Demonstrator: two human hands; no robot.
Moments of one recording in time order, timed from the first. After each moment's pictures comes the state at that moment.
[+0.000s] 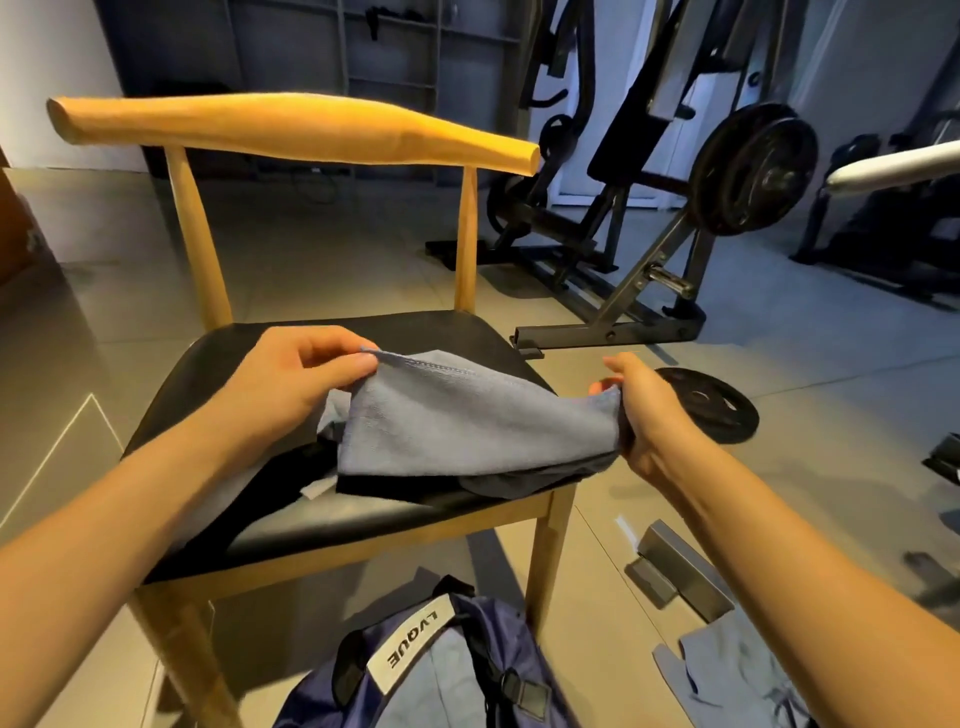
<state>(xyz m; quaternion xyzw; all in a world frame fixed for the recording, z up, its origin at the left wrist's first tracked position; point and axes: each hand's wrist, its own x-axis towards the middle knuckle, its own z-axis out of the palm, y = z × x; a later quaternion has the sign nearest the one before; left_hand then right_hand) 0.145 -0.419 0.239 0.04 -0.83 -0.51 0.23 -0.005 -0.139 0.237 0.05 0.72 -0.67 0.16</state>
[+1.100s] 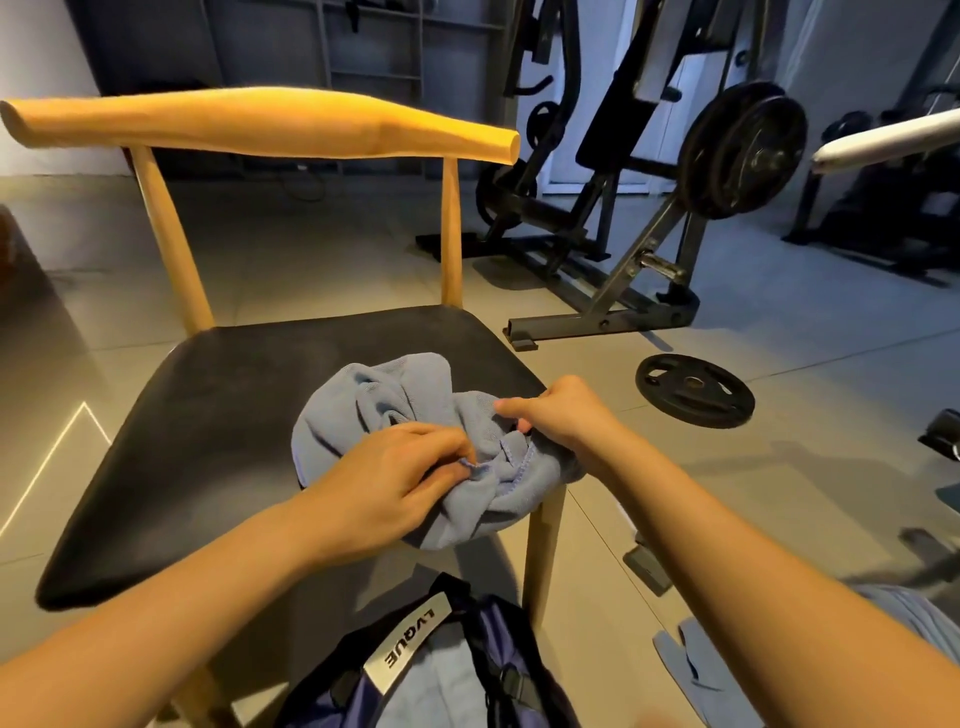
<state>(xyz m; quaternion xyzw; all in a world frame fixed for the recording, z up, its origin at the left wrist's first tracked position) 0.135 -0.344 0.187 -0.15 -0.95 -0.23 0.14 -0.018 -0.176 0.207 -0.07 0.88 -0.43 0.17</state>
